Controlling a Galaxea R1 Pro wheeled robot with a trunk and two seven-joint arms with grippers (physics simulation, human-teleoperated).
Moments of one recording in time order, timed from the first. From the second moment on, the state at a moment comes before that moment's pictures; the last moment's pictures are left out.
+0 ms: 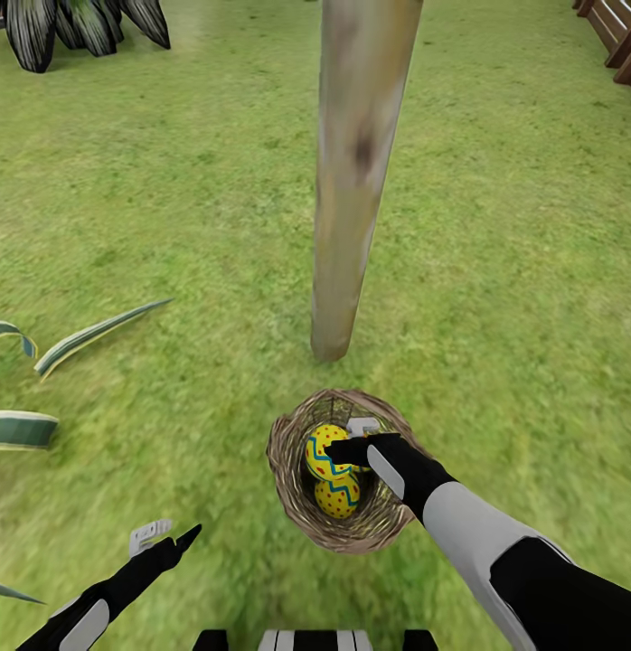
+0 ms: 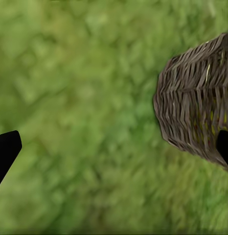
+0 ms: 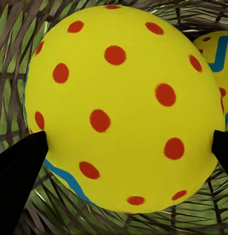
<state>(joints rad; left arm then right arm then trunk) -0.45 0.28 -0.22 -0.40 0.81 -0.07 -0.56 -0.94 0.10 0.51 -0.41 -0.53 0.44 0.06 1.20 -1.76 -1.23</state>
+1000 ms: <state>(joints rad) -0.45 0.28 -0.22 -0.40 0.81 -0.07 -0.56 -0.94 0.10 0.51 -0.41 -0.53 0.44 0.06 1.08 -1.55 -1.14</state>
